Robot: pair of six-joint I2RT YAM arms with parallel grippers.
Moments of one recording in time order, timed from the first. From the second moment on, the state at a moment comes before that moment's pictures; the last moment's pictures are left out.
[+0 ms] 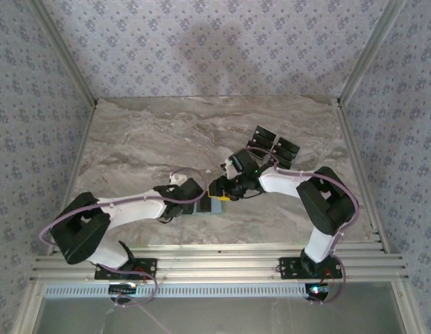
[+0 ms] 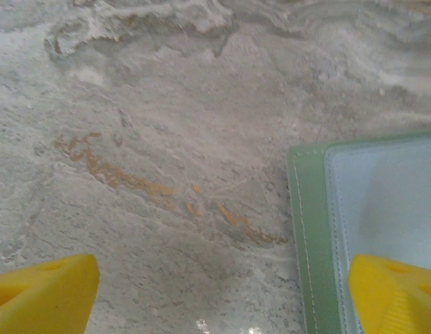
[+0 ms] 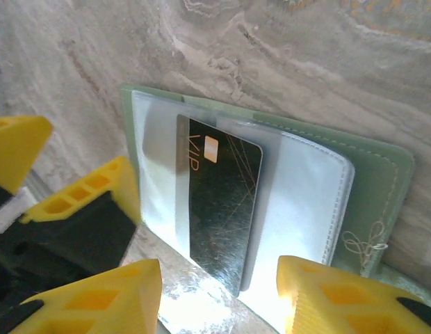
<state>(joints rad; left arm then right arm) -0.87 1.41 0.70 -0.54 -0.53 -0.70 0.68 1.73 0.96 -0.25 -0.55 0.66</state>
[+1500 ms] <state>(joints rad) -0.77 1.40 0.62 -0.53 -0.44 -0.71 0.85 1.95 1.28 -0.57 -0.25 0.54</state>
